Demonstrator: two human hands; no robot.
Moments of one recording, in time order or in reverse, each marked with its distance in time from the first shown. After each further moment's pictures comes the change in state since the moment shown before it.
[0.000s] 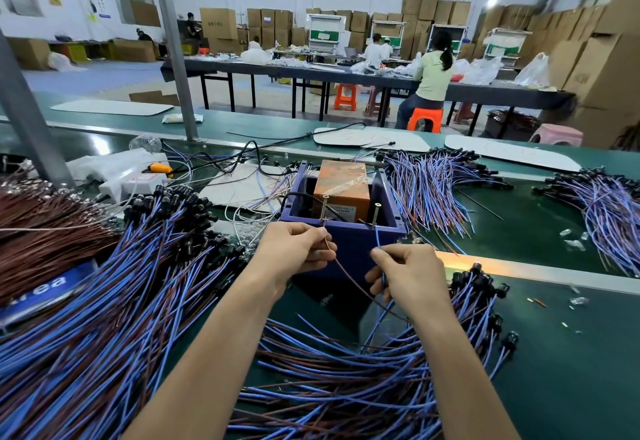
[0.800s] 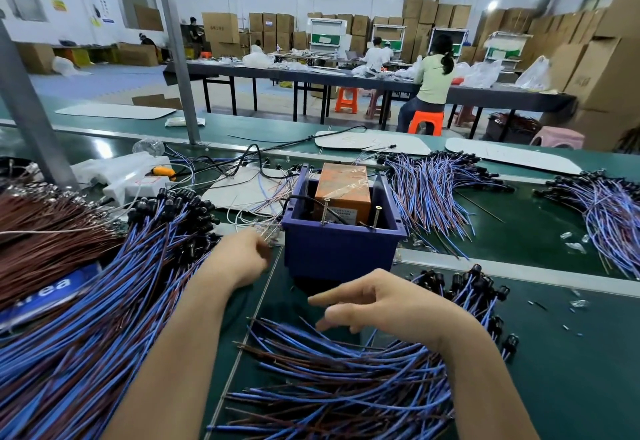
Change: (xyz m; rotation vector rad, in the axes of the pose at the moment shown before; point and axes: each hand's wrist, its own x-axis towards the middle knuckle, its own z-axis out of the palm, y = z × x) left_hand 0.018 -0.003 -0.065 1.105 0.089 0.031; right_hand -0.014 -0.018 -0.010 -0.237 -0.862 -0.065
